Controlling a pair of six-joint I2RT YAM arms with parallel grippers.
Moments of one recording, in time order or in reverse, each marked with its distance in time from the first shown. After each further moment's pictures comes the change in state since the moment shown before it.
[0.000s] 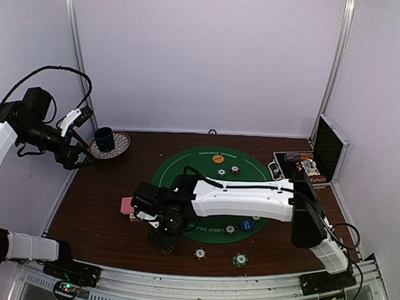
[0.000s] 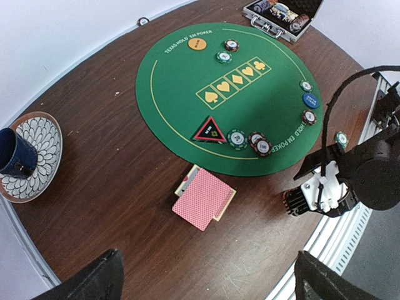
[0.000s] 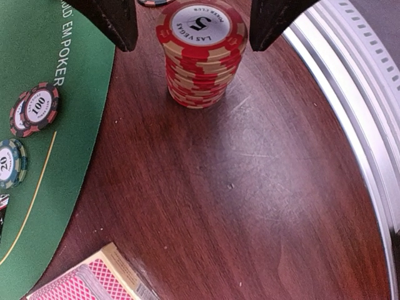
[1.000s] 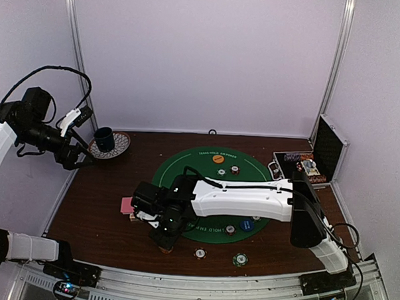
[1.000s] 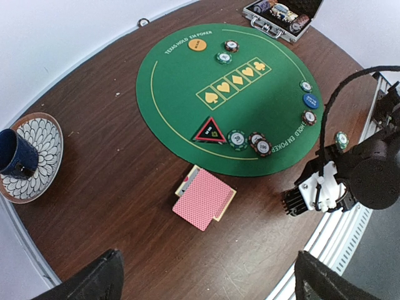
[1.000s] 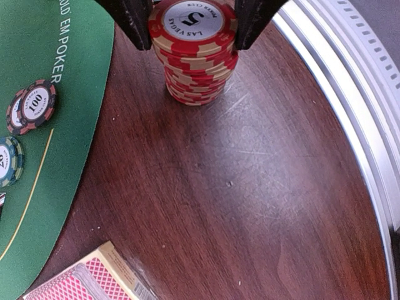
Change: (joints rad) left arm 0.000 -0.005 0.000 0.000 0.000 0.001; right arm -0.003 0.005 0.000 0.008 -0.011 0.002
